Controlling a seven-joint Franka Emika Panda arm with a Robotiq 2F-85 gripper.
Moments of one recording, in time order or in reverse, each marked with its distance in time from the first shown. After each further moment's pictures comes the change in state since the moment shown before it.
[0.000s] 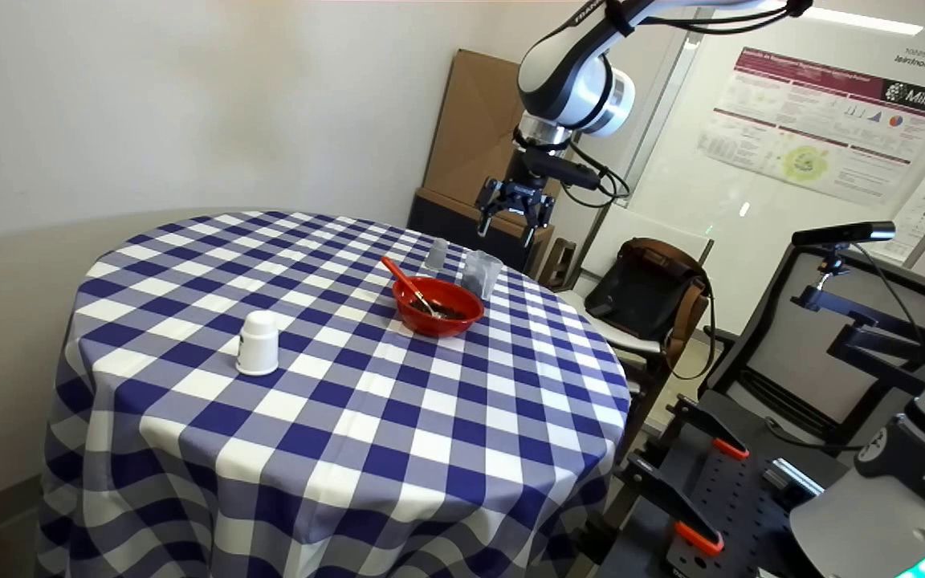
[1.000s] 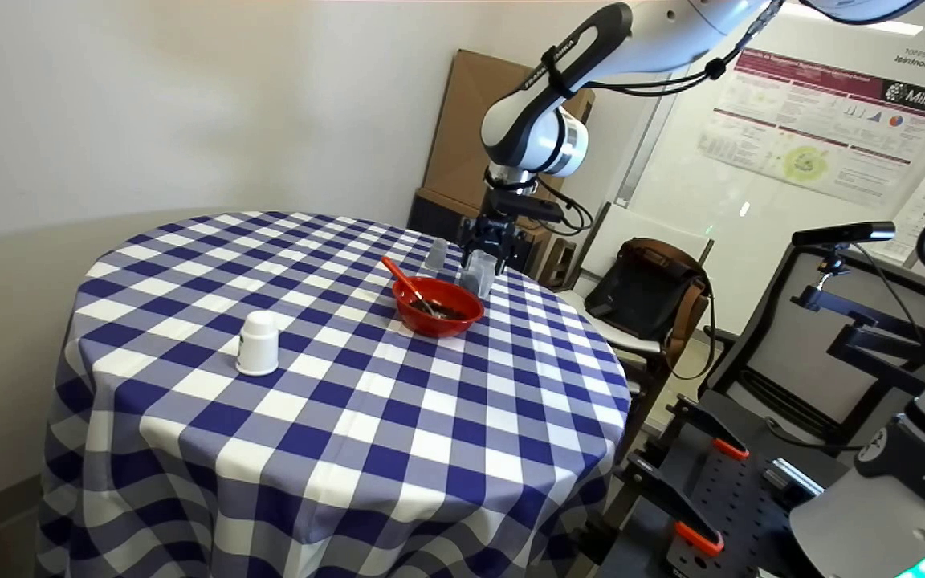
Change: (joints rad) arm -0.013 0.273 -0.004 0.242 0.000 -0.004 0.044
